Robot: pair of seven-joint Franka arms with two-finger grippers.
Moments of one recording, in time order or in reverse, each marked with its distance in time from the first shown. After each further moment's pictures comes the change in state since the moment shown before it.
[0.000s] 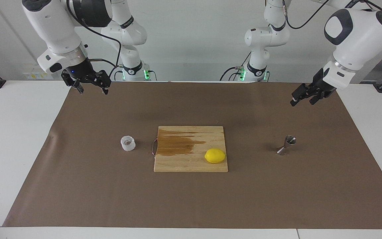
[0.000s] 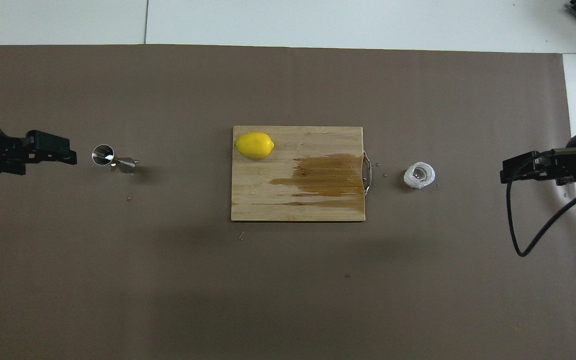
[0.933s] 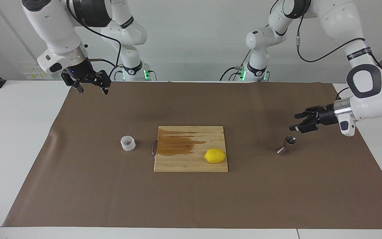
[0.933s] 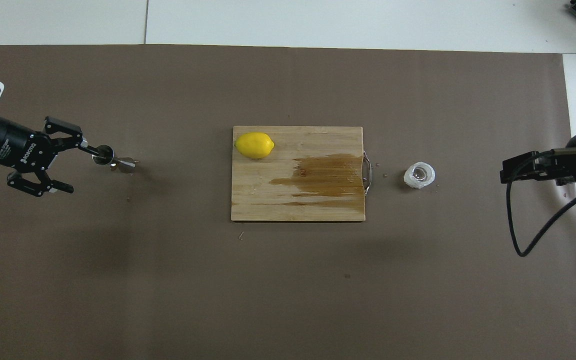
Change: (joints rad) left arm 0.317 0.346 -0.202 0.154 -0.307 -0.163 -0.485; right arm 0.000 0.000 0.000 0.000 0.000 0.000 0.000
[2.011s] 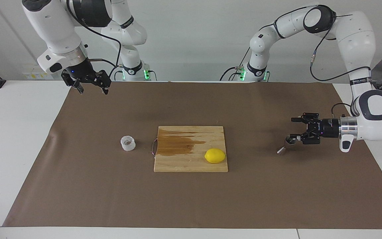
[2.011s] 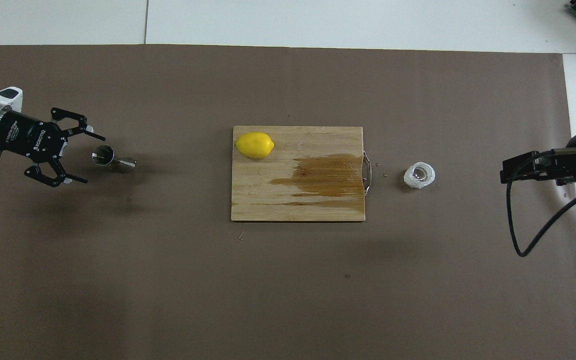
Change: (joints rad) left arm 0.363 0.334 -0.440 0.145 -0.003 -0.053 -0.293; right arm 0.000 0.000 0.000 0.000 0.000 0.000 0.000
